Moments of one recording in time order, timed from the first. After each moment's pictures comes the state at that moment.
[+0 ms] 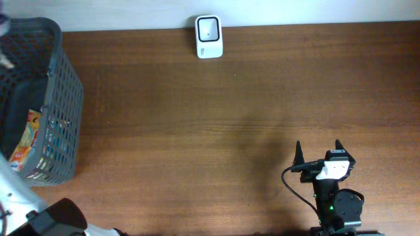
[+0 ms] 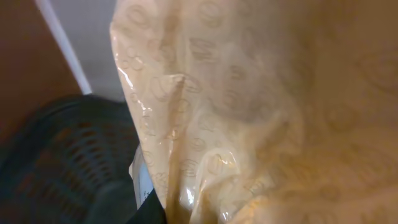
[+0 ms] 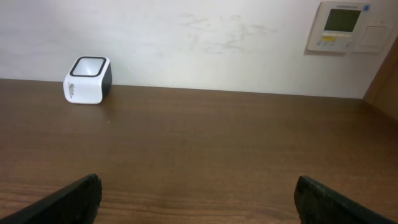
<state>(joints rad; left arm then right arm) 0.60 1.72 2.11 -0.86 0.48 0.11 0.03 0.01 0.01 -0.07 0.06 -0.05</state>
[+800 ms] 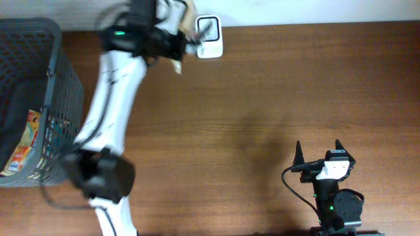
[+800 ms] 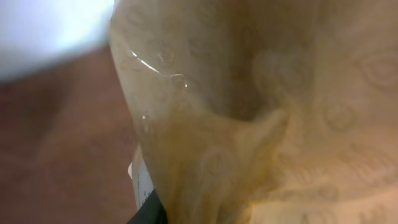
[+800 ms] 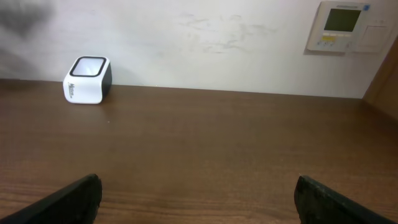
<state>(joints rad) -0.25 2.07 2.12 -0.95 0.24 0.11 0.03 0.01 0.01 -0.07 0.06 -0.05</state>
